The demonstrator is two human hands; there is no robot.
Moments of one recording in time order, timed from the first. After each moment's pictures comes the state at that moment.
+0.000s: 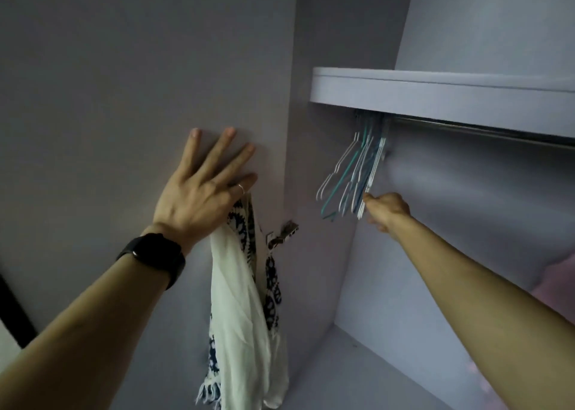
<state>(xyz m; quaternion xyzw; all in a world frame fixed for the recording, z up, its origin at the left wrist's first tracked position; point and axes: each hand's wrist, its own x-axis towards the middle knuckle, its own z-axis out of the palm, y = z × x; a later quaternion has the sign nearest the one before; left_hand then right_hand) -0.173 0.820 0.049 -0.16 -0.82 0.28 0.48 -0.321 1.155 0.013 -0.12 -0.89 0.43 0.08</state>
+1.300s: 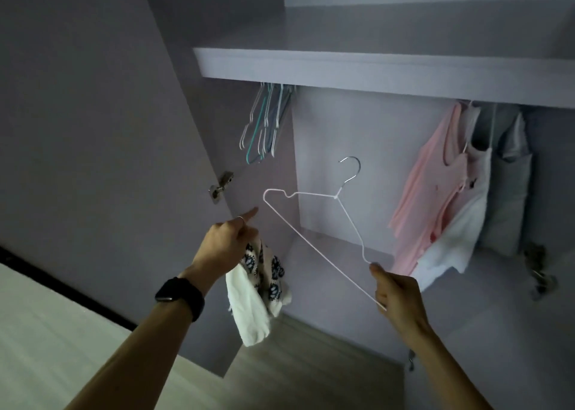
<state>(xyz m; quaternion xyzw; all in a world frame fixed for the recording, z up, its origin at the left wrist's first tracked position) -0.057 0.955 0.015 -0.11 -0.96 -0.27 0.04 0.062 1.265 -0.054 -0.20 -0.72 0.66 0.02</state>
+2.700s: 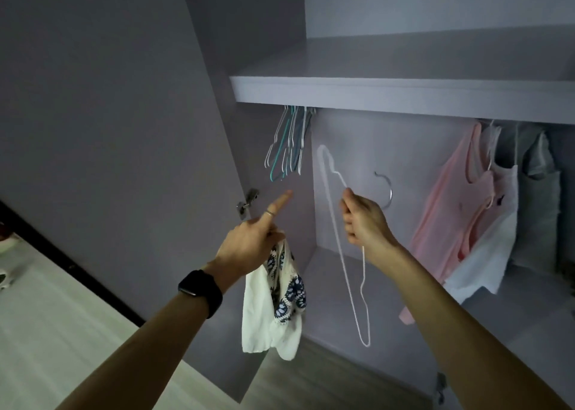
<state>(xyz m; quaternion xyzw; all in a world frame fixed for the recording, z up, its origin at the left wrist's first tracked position) -0.044 0.953 0.051 -0.21 -0.95 -0.23 0.02 -0.036 1.191 0.048 -0.12 -0.66 0.74 0.01</state>
